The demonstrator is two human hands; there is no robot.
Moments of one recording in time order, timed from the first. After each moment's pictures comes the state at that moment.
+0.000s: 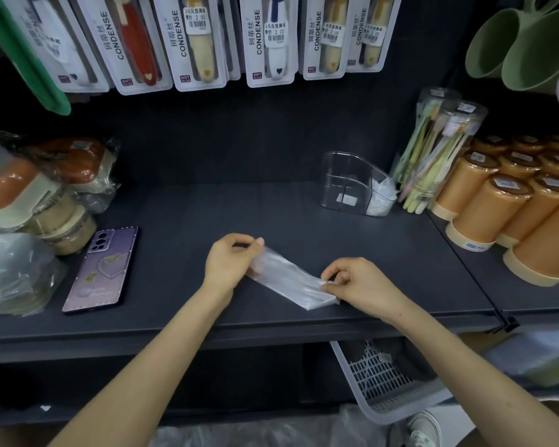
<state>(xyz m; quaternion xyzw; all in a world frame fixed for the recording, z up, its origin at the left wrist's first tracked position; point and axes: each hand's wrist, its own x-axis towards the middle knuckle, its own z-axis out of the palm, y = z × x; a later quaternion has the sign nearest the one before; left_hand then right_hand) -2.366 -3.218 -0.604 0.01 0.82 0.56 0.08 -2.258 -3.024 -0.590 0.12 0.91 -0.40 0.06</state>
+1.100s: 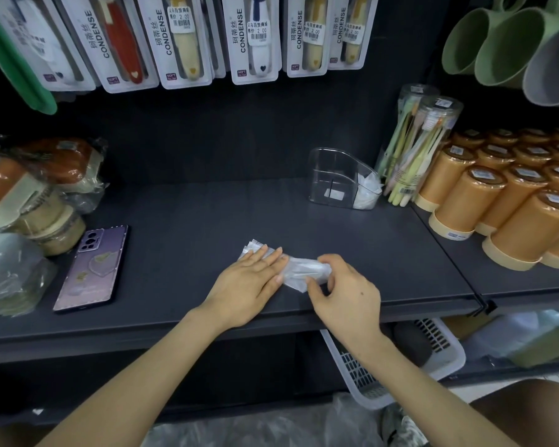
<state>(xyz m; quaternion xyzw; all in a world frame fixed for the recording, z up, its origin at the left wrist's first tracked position) -2.339 -3.225 -0.633 0.45 0.88 0.14 0.03 -2.226 -3.070 -0.618 0.17 0.92 -0.22 -0.27</state>
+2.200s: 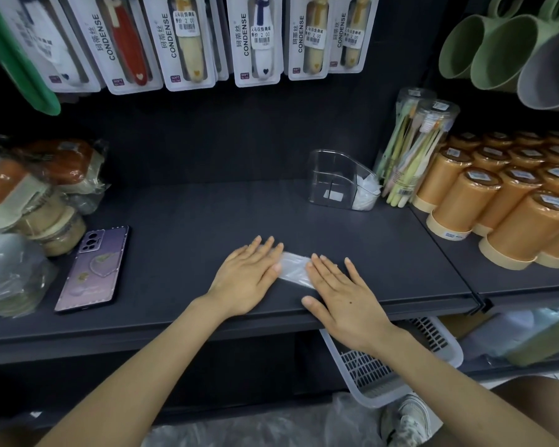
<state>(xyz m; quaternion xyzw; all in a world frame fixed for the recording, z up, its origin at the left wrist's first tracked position) -2.350 -3.218 -0.623 0.41 0.90 0.10 0.05 -2.221 -3.041 -0.630 -0.02 1.00 -0.05 -0.01</state>
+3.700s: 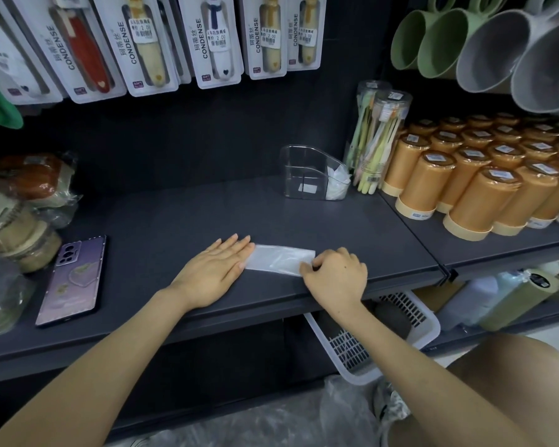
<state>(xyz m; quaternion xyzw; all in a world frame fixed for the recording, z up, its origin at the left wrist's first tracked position) -2.380 -3.246 -0.635 0.50 0.86 0.08 0.07 -2.235 -3.056 -0.617 0.34 0.92 -0.14 -0.15</state>
